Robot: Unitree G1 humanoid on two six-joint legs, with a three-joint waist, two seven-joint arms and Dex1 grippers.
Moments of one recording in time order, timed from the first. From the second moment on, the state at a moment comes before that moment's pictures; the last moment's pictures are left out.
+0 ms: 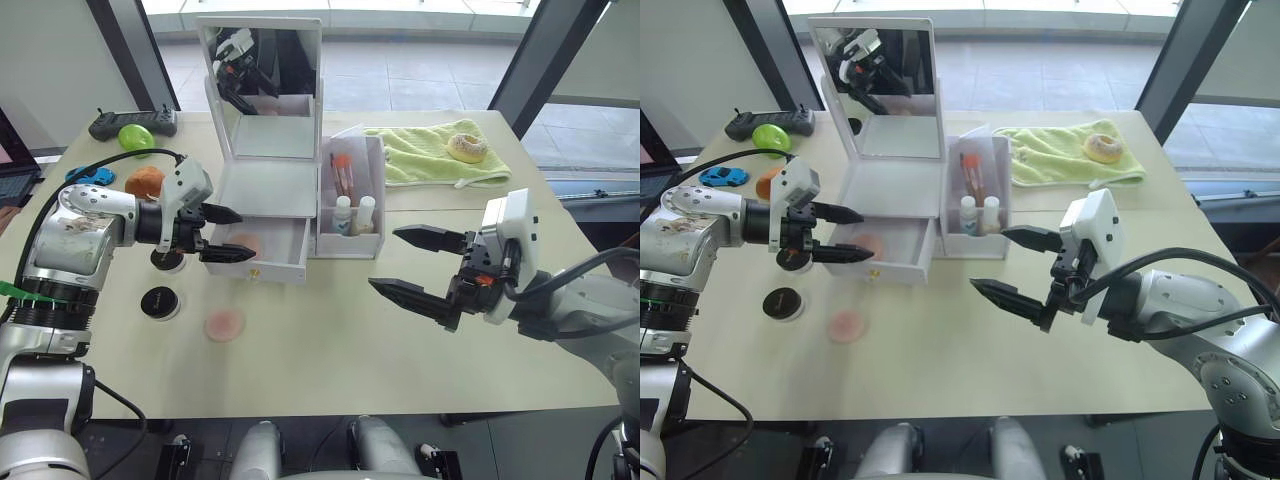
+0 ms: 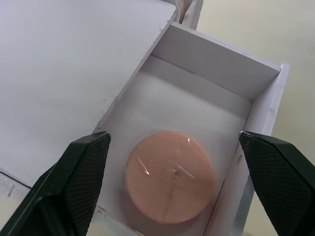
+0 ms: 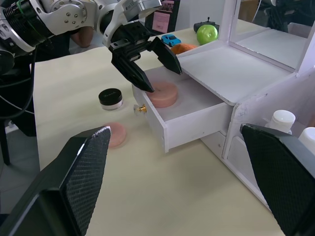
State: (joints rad) left arm -0.75 0.87 -0.11 0.22 -0.35 0.57 -1.32; right arm -0.25 -0.83 -0.22 -0.76 1.09 0.85 0.52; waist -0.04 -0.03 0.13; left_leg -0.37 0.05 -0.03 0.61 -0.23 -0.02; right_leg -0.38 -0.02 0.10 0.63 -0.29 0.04
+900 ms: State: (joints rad) left arm -0.18 1.15 0.53 0.94 -0.31 0.03 -1.03; right arm 0.56 -0.79 -1.00 -0.29 0.82 0.61 1.00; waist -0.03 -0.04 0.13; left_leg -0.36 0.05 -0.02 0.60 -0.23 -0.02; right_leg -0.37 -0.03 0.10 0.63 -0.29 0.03
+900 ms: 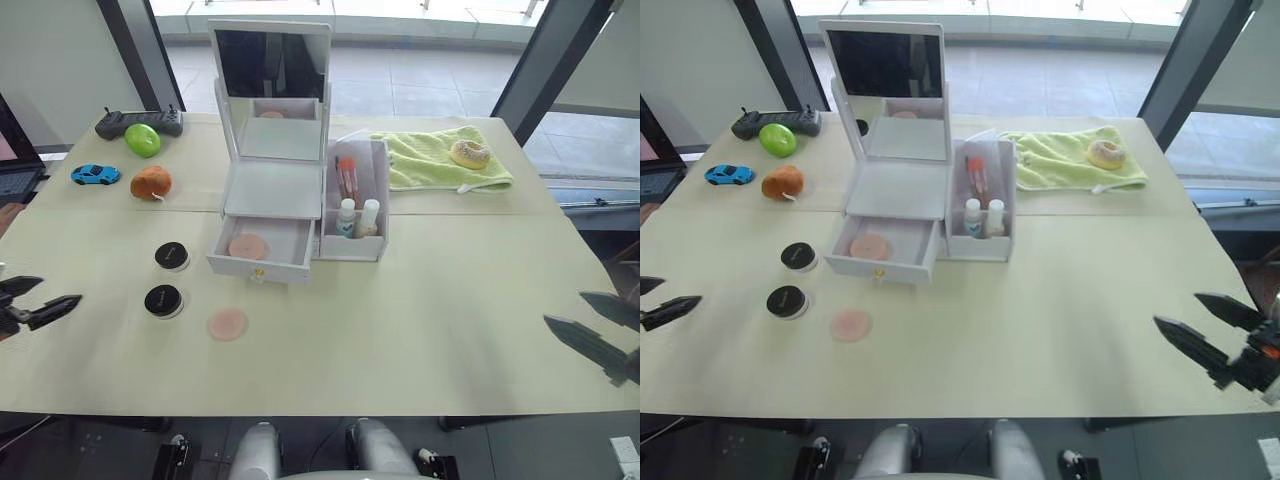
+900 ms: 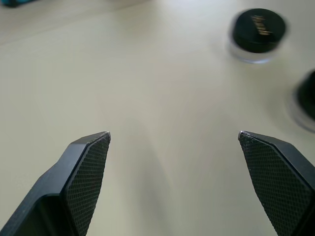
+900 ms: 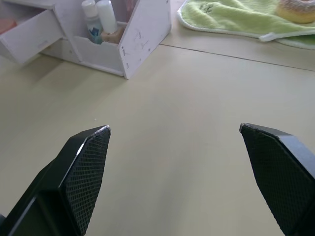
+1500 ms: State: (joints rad) left arm -0.09 1.07 0.55 0.67 -0.39 0.10 -1.15; right arm 0.51 -0.79 -0.91 -0.37 0.82 0.57 1.03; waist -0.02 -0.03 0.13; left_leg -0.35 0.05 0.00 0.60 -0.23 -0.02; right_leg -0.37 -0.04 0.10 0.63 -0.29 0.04
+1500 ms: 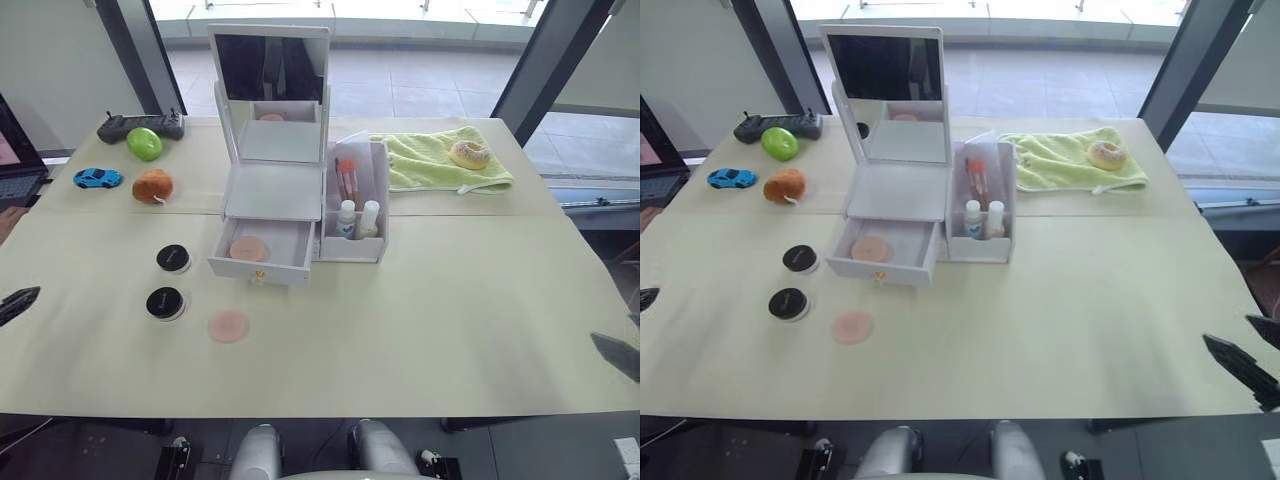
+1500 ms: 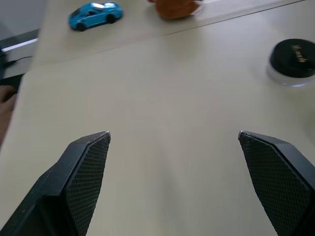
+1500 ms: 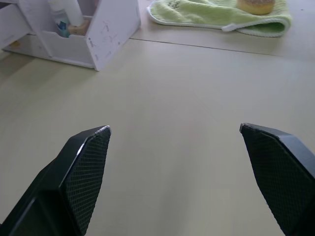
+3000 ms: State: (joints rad) left arm 0.28 0.53 0.16 -0.32 -0.28 0.30 -0.65; right arm -0.72 -0.82 0.14 -0.44 0.77 0.84 0.92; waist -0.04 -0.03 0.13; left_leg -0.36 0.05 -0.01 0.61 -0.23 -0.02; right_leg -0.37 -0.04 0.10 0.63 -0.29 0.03
